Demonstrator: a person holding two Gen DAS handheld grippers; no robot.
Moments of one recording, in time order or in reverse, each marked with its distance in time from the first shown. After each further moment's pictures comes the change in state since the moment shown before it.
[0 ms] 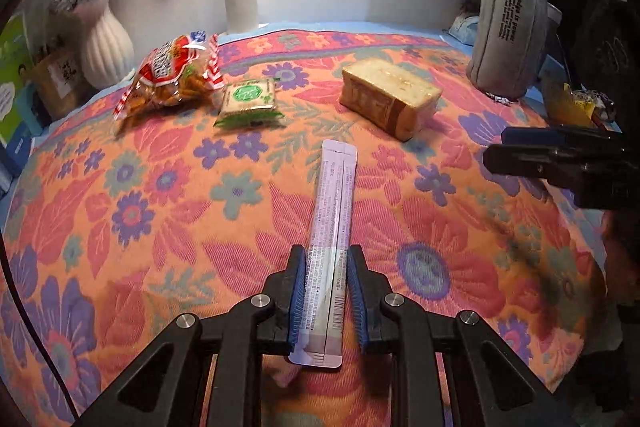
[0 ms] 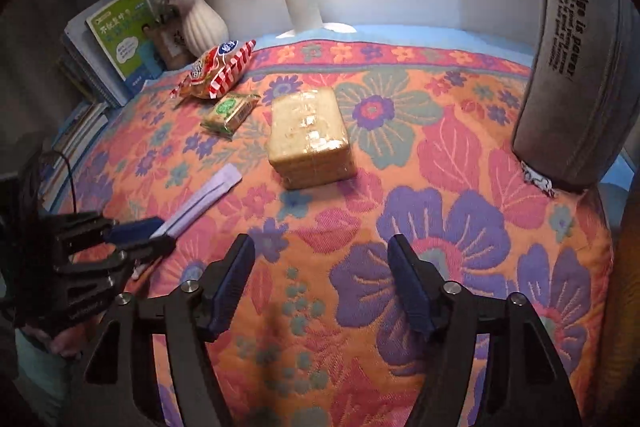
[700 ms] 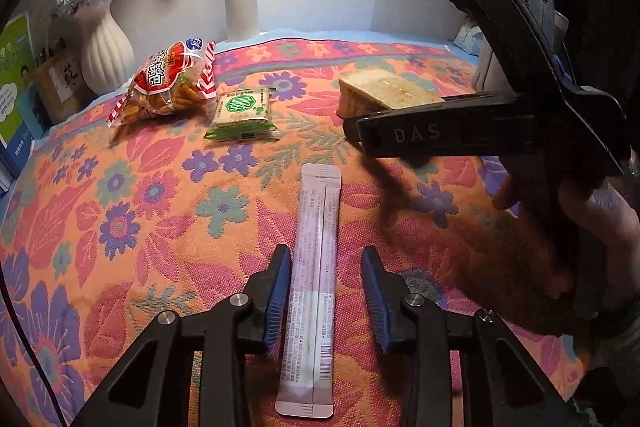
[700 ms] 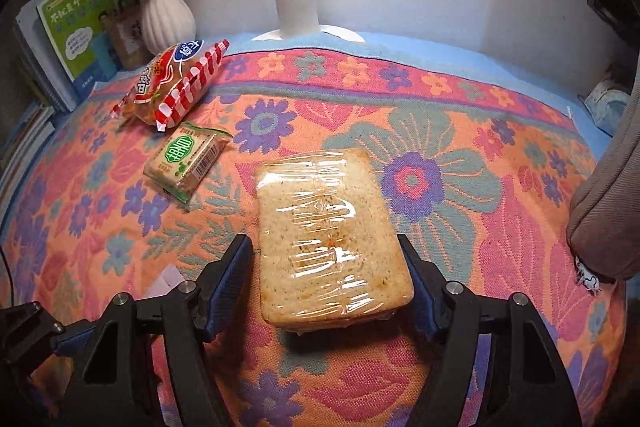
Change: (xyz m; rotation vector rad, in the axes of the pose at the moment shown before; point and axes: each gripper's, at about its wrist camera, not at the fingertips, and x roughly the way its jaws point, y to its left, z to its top) left arm 0.014 -0.011 0.004 0.001 -0.059 0.021; right arm 0.086 0.025 0.047 -0.038 0.001 -0.184
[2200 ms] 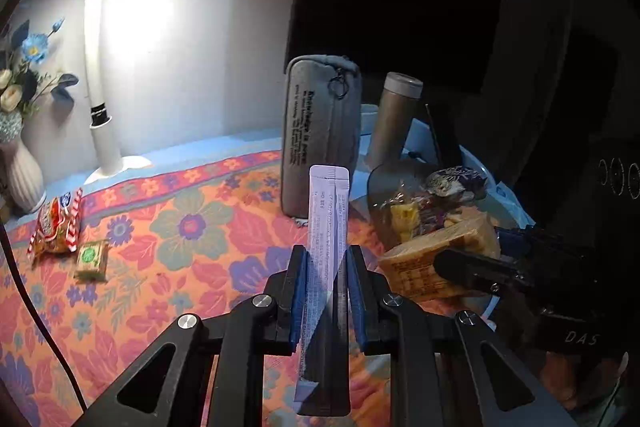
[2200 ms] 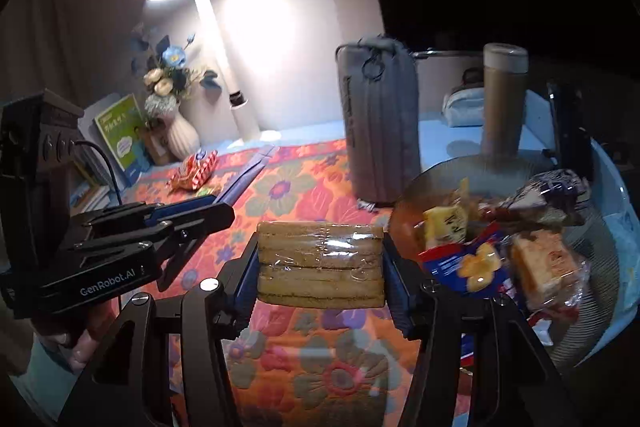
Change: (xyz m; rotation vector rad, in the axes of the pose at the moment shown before) left arm -0.102 -0.178 0.078 0.108 -0.225 -0.275; right arm -0.253 -0.144 -0.117 0.200 -0.333 0.062
